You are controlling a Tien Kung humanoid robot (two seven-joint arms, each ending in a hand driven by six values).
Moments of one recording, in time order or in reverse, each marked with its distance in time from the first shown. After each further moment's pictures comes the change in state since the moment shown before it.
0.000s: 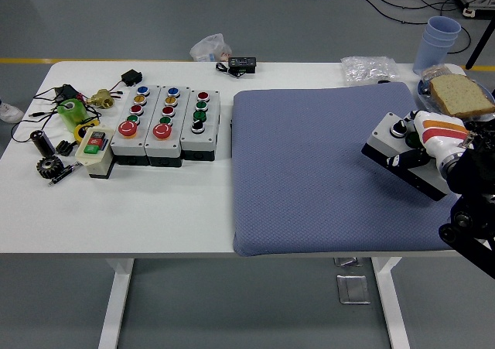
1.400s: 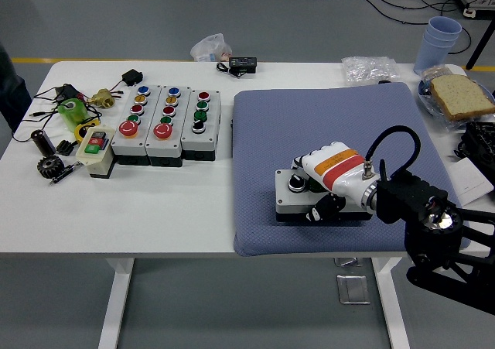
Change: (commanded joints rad) left arm -0.003 0.000 0.000 0.000 -0.035 0.008 -0.004; right arm 0.184 0.044 -0.344 0.225 -0.048 0.158 0.104
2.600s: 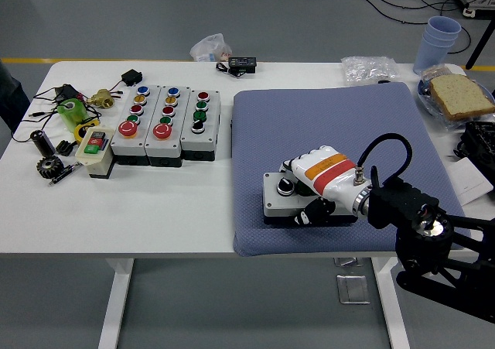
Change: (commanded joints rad) left arm -0.005 0.000 0.000 0.000 -0.018 0.005 -0.003; right arm -0.025 0.039 -0.004 -0.047 -0.031 -0.074 0.062
